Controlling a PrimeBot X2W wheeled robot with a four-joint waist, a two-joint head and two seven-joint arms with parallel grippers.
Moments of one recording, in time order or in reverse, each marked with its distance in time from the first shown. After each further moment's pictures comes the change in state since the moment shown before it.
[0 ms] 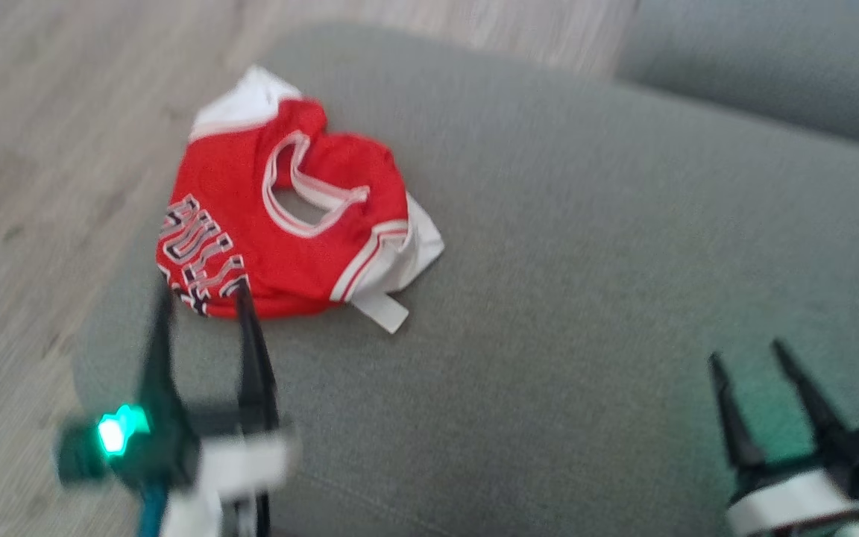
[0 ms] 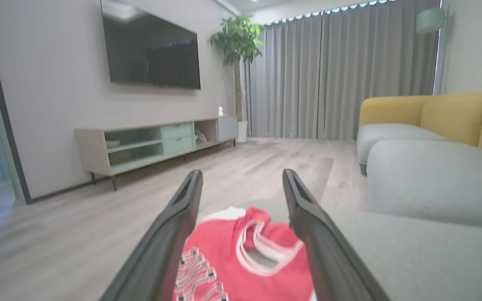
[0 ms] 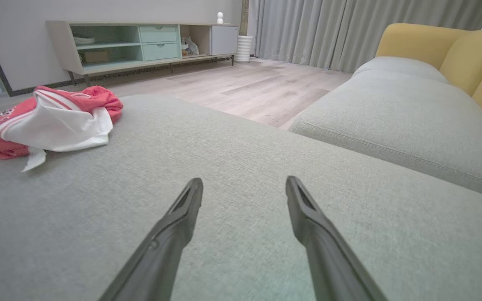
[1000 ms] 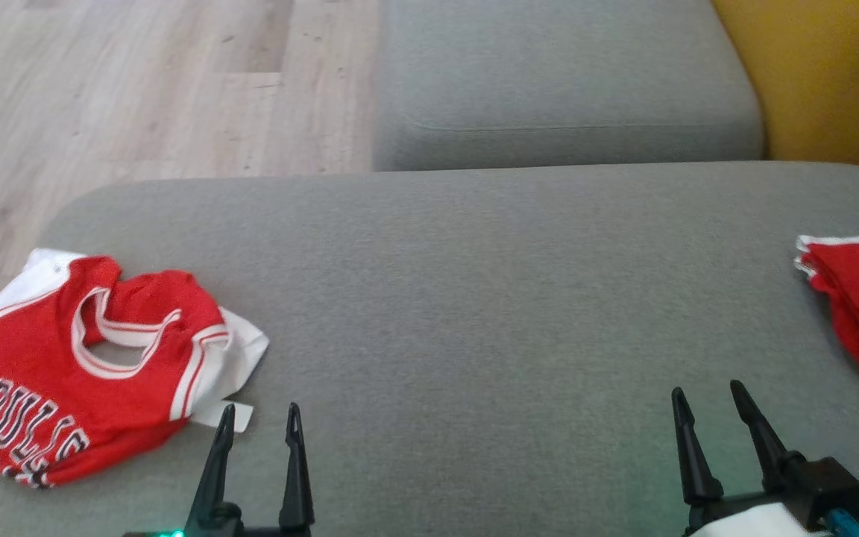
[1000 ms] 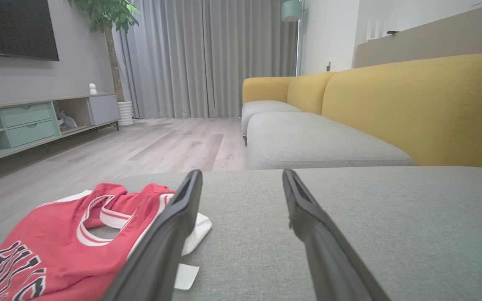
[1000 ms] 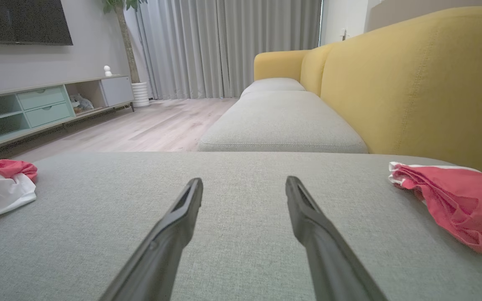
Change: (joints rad) left arm 0.172 0.001 -0.056 0.108 -0.001 -0.035 0.000; right arm 0.036 0.108 0.012 0.038 0.046 0.000 0.000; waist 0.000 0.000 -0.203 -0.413
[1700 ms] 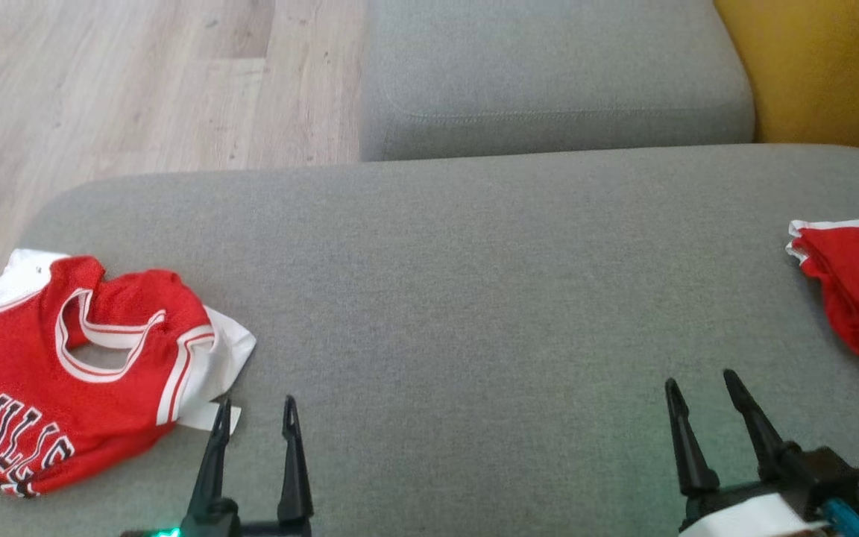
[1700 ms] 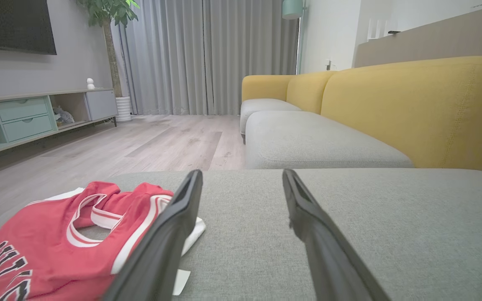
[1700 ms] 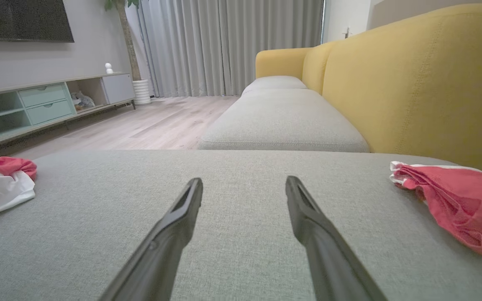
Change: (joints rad) left arm -0.018 -0.001 -0.014 -0.010 -0.026 0.026 0.000; right arm -0.031 -0.032 0.037 0.003 0.011 0.000 0.000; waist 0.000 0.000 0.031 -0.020
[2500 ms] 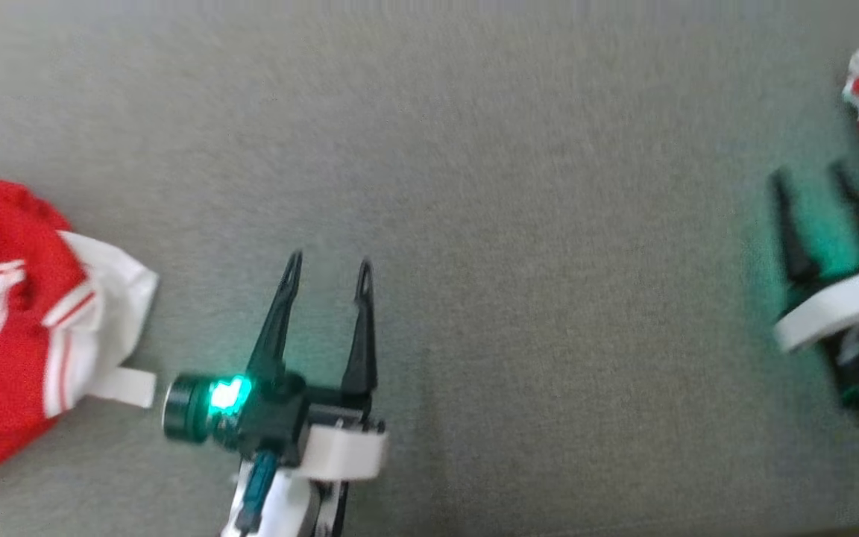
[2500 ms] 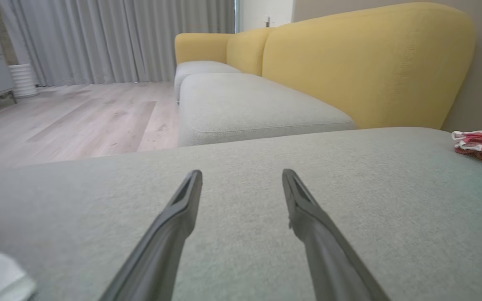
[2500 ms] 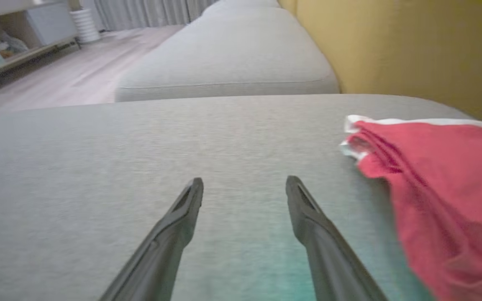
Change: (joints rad) left arm -0.337 -0.003 -0.165 0.047 0.015 0.029 0.000; right arm -0.574 -0.379 0.227 0.382 0.437 0.000 0.003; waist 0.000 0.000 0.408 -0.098
